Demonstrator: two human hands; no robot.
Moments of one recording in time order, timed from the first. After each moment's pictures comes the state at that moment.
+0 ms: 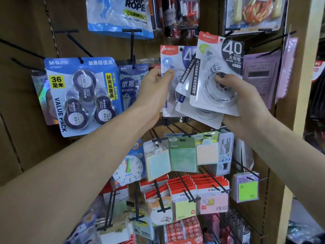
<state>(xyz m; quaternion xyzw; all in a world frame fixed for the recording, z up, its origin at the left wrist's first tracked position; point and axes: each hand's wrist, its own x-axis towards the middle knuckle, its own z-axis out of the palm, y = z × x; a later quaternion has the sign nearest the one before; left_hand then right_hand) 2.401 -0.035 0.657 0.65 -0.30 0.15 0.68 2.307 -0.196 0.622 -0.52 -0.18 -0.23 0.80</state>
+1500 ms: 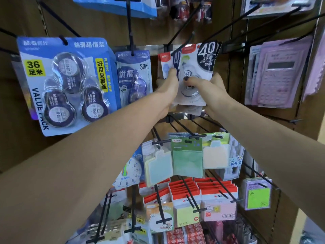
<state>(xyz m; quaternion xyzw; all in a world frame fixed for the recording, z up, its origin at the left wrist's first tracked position) 2.477 -0.084 0.653 0.74 -0.13 0.04 0.66 2.442 -0.194 0.634 -0.61 -0.04 -0.33 0.72</state>
